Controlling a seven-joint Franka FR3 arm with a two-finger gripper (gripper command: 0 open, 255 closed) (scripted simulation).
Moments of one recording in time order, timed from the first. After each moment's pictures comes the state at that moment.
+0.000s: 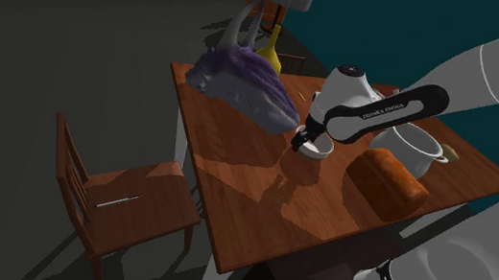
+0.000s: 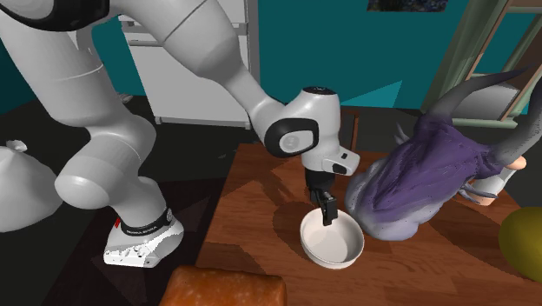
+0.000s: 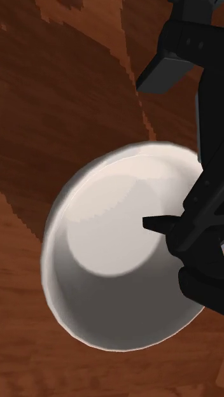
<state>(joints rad) -0.13 0.00 0.06 -2.51 -0.31 2.60 0.08</state>
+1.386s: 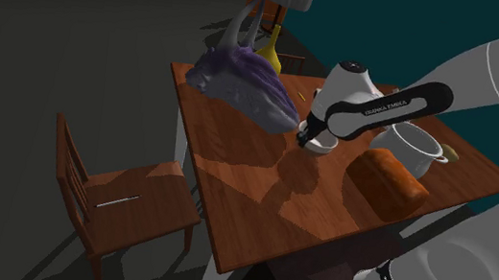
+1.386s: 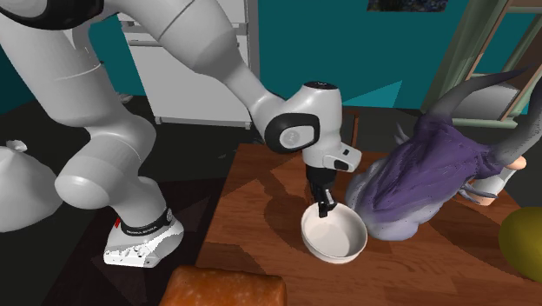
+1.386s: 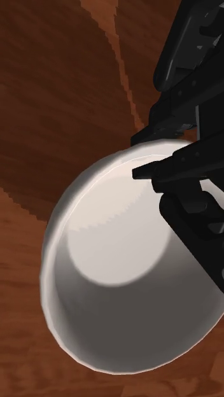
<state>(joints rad) -0.13 -0.02 0.06 -2.50 -0.30 2.57 0.07</state>
